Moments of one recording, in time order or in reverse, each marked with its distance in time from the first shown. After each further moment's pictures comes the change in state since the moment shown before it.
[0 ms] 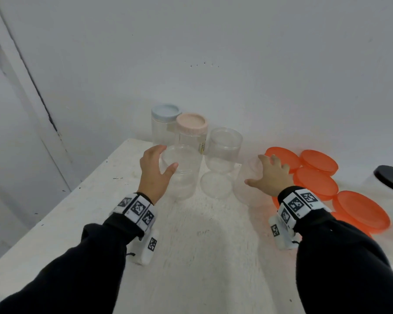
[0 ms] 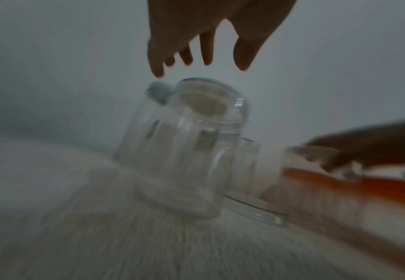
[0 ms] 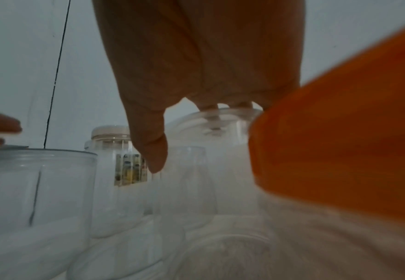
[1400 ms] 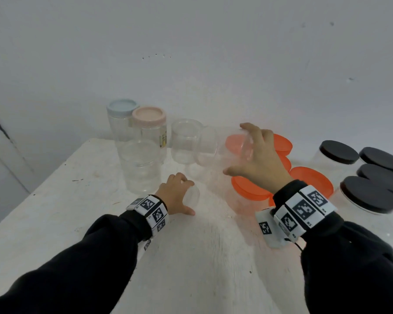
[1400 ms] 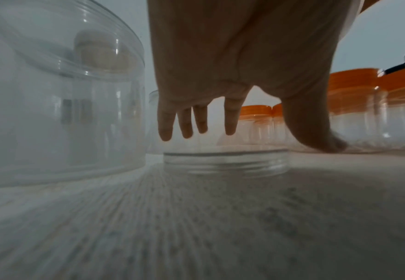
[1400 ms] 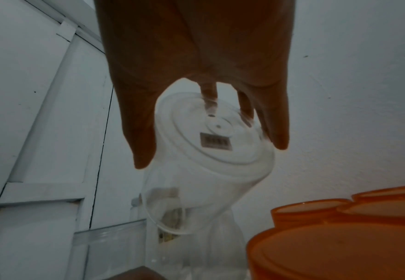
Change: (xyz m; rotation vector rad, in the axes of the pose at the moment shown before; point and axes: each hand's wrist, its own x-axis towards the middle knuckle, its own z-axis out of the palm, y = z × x) left_hand -0.037 0.045 0.097 0.734 -0.911 0.174; right_hand -0.065 0.037 -0.051 0.534 0.274 -0.301
